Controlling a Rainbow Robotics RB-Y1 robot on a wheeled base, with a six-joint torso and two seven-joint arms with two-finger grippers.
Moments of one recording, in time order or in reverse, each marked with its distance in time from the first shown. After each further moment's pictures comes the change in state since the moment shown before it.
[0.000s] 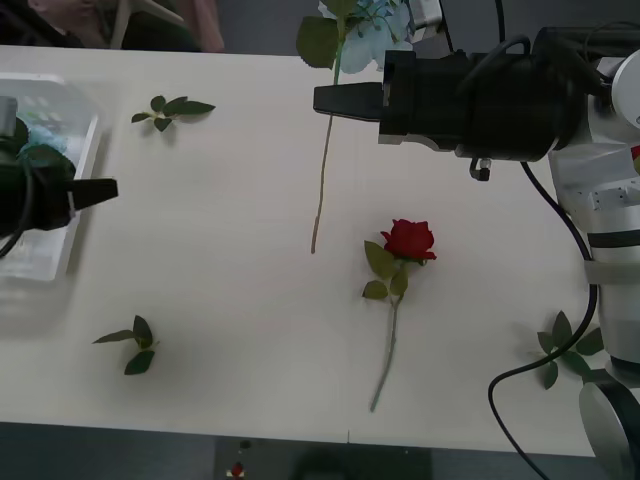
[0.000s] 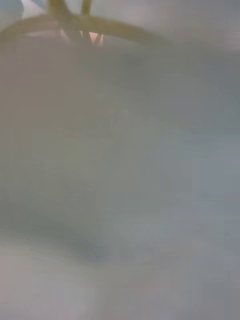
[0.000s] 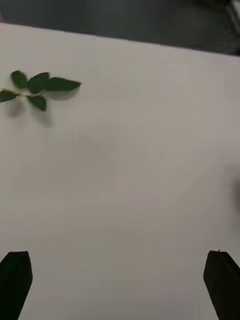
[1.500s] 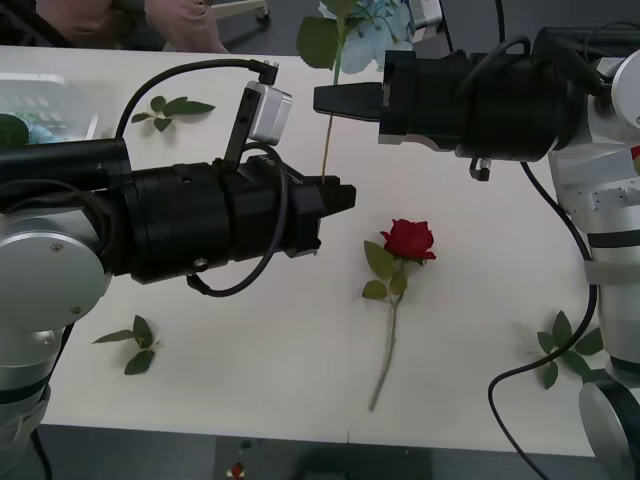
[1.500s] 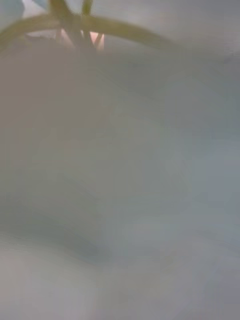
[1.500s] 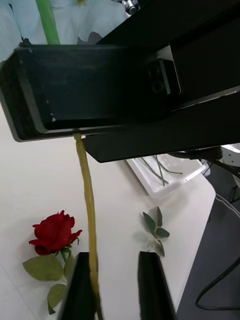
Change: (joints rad) right arm 0.000 0.000 0.000 0.000 0.000 0.000 0.000; left arm -0.195 -0.282 -0.553 -0.166 -0.057 -0.156 0.003
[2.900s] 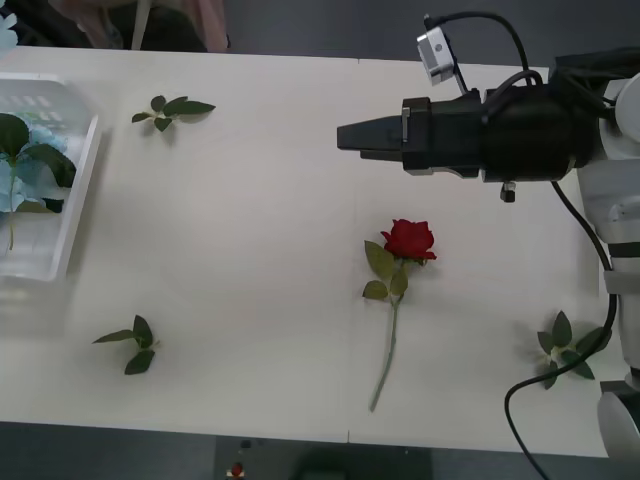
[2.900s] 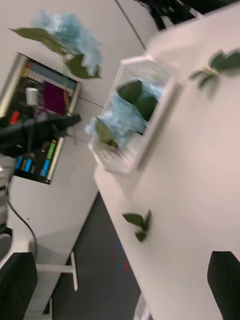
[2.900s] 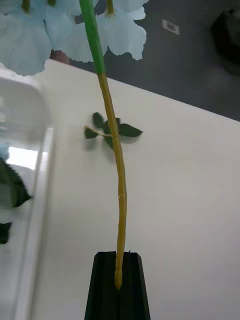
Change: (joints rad) right arm 0.044 -0.048 -0.036 0.027 0.160 0.127 -0.043; left arm 0.154 0.375 0.730 0.441 0.170 0.088 0.000
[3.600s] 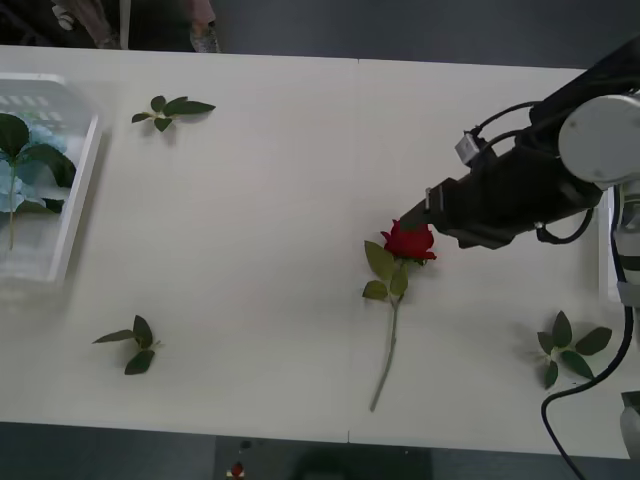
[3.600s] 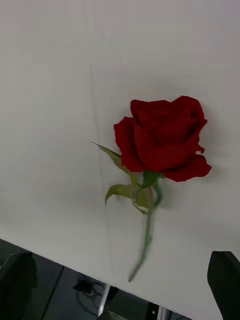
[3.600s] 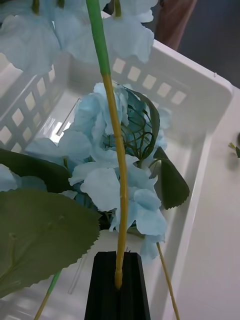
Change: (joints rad) right arm 0.044 -0.054 0.092 -0.105 0.673 0.353 -0.553; left arm 0.000 0.026 -0.016 0.359 -0.165 -0.247 -0.006
